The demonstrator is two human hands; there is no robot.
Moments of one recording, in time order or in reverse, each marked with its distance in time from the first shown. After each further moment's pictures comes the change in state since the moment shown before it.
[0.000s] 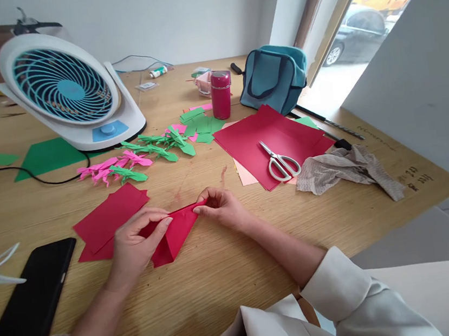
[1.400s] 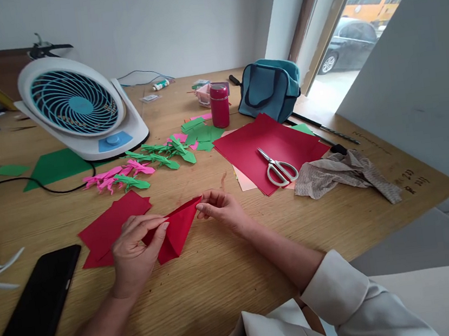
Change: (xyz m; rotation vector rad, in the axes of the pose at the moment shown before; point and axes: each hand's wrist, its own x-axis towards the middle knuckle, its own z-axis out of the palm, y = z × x) left_hand -0.001 0.002 -0.002 0.266 0.156 0.263; right_hand -0.001 -0.013 0.004 0.099 0.067 -0.021
